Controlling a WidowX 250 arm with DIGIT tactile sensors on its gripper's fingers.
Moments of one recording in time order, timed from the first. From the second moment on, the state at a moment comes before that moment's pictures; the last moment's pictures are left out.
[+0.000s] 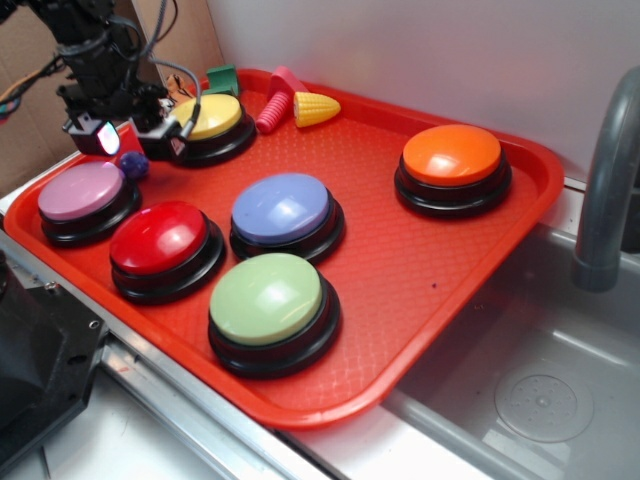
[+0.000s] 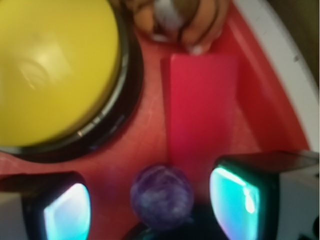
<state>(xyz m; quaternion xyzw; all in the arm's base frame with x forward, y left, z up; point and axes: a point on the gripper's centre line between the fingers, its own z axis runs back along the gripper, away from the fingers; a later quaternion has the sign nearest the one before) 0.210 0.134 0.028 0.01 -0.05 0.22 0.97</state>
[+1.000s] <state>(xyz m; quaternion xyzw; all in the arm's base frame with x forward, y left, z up) 0.203 0.119 0.028 -0.01 0.00 0.24 0.97</state>
